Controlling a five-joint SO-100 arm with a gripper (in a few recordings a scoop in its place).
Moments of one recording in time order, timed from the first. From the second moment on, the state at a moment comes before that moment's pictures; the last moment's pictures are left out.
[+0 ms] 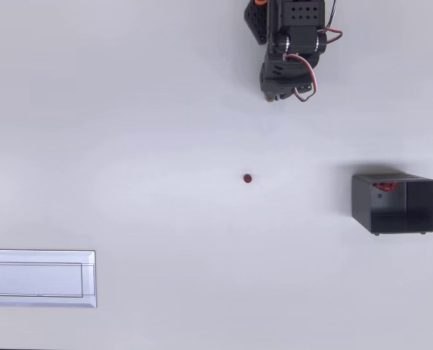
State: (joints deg) arm -0.4 -9.4 0.4 74.1 3.9
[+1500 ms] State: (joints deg) arm 9.3 6.9 0.4 53.6 8.6
